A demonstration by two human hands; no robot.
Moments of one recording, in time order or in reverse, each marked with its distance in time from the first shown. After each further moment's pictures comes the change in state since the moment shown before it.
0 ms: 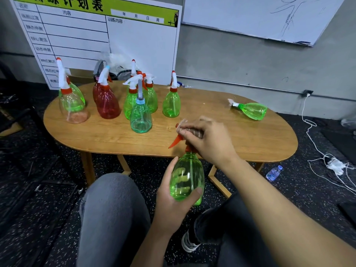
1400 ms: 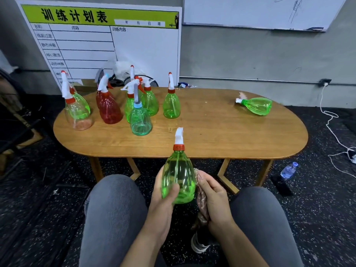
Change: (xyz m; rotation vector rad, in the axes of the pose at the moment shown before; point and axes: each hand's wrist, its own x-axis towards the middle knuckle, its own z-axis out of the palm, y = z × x) left_hand -0.006 -0.007 0.001 -0.193 0.017 -0.212; right_hand -0.142 0.014 0.057 1.457 0.189 0.924
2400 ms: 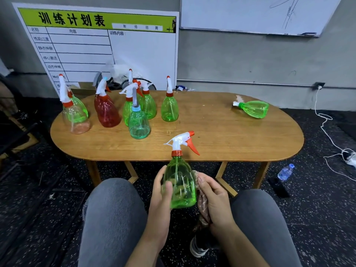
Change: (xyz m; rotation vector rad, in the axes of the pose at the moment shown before) left_hand 0.005 -0.005 0.000 0.078 0.076 0.058; right_hand 0.004 0.001 -0.003 0.015 -0.019 -0.044
